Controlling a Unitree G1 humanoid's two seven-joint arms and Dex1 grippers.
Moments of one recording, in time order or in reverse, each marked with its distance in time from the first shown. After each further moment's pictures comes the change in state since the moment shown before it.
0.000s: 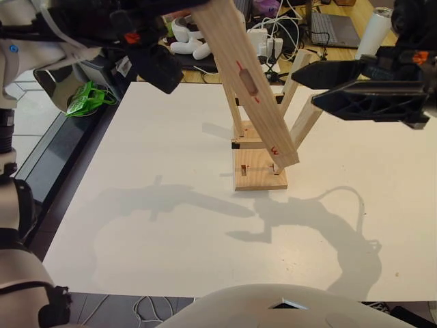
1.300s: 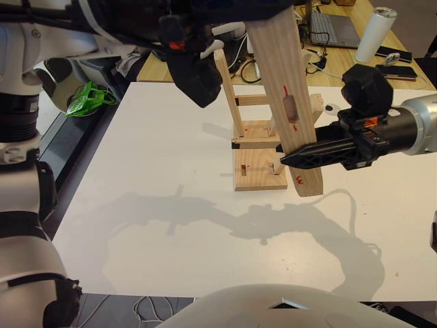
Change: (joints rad) left arm -0.063 -0.106 0.004 -0.059 -0.076 -0.106 -0.154; right arm 0.132 0.011 0.065 -0.178 -0.158 0.013 0.120
